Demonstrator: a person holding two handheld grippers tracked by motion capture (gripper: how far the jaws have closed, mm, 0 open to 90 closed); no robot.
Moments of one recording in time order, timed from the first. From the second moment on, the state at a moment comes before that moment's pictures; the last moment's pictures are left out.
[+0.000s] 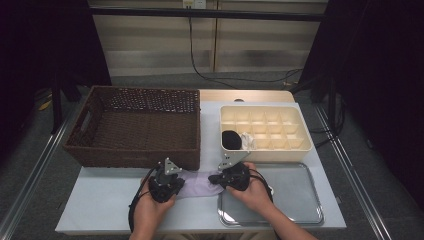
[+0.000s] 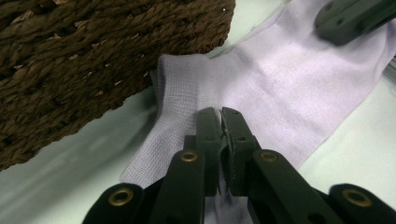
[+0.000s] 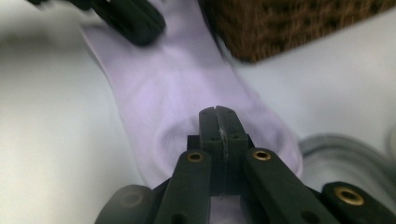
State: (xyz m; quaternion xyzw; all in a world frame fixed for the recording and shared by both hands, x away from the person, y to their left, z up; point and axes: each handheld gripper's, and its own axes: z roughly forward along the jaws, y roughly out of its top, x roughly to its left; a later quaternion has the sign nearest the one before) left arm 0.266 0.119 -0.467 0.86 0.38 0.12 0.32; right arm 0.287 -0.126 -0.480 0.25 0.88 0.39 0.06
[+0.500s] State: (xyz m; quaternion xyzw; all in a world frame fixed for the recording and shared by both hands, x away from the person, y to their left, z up) left arm 0.269 0.153 -0.460 0.83 0.43 0.13 0.34; right arm 0.286 -0.129 -0.483 0.26 0.88 0.40 0.06
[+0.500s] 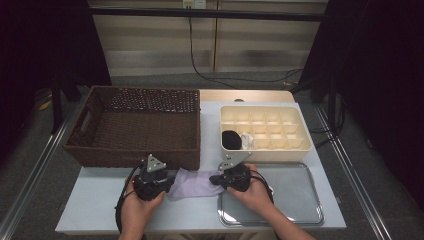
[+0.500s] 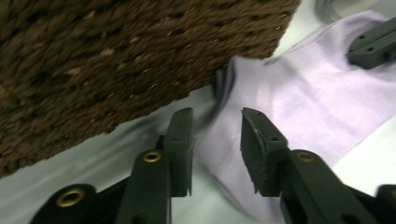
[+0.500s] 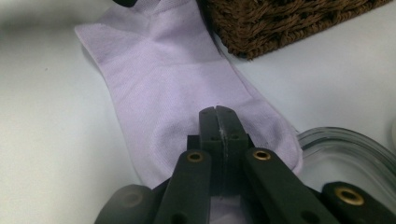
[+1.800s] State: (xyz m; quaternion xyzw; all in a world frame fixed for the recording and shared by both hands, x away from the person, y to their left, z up) left arm 0.271 0.154 -0.452 0.83 0.44 0.05 0.34; right arm 0.284 -0.131 -0.483 0.27 0.87 0.42 0.06
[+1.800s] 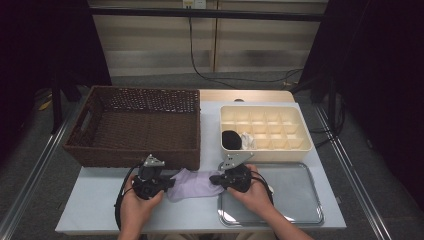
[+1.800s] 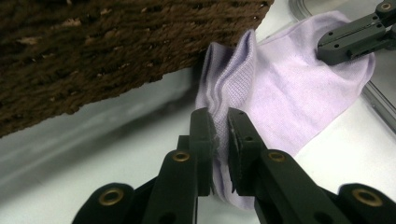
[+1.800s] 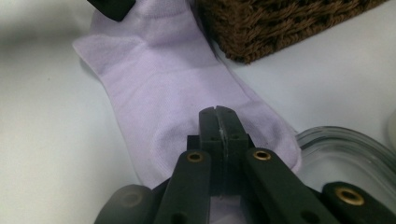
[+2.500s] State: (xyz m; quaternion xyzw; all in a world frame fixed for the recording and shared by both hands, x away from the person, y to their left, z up) left arm 0.272 0.153 -0.442 0.83 0.44 0.05 0.35; right arm 0.277 -0.102 -0.470 0.23 0.87 0.43 0.05
